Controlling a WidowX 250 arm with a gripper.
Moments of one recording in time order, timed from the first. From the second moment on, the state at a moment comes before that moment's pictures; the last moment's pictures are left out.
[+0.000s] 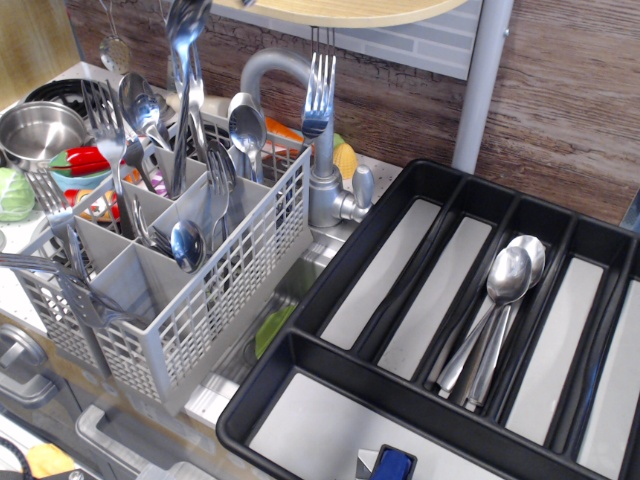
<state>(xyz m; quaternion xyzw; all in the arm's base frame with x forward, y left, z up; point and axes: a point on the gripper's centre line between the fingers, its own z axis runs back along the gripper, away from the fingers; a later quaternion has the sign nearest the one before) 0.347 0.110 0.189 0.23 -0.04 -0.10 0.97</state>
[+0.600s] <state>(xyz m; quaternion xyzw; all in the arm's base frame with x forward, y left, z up) 0.355 0.047 0.180 0.11 -0.03 0.01 0.99</state>
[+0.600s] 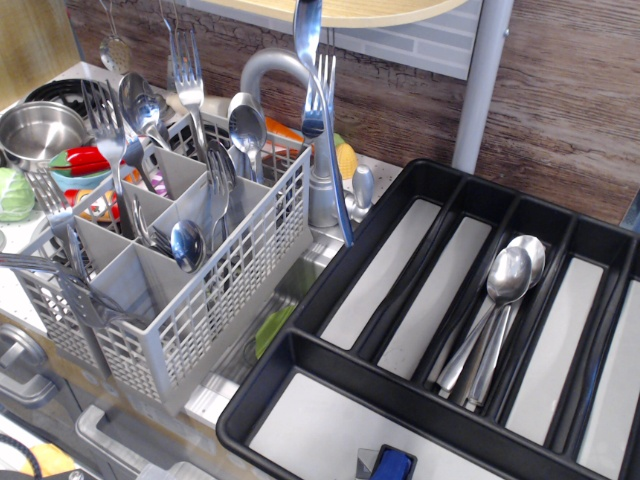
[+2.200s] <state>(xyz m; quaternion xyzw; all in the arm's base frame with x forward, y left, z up) 0.390 -0.062 0.063 0.01 -0.03 -0.06 1.00</state>
